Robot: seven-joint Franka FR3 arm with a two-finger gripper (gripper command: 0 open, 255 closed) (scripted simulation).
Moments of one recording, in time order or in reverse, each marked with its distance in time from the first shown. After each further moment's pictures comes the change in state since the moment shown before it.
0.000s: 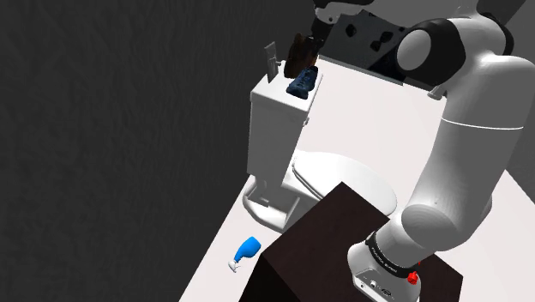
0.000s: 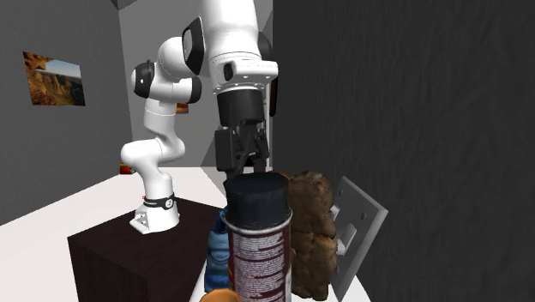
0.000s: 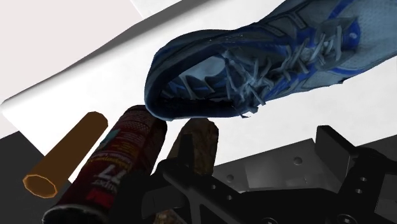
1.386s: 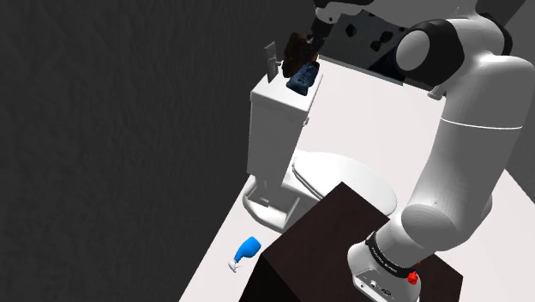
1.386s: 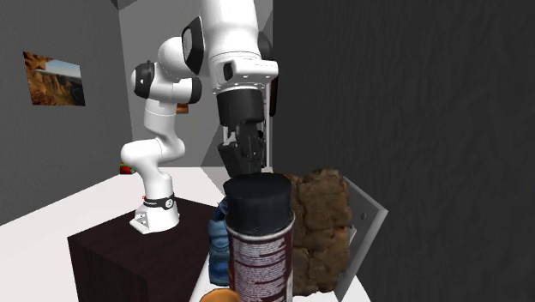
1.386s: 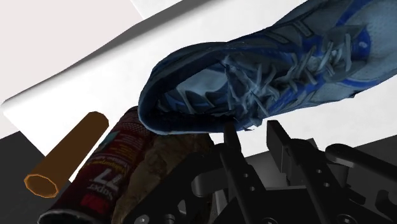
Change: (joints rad) arm -0.003 0.006 0.000 0.011 0.002 -0.007 -0.002
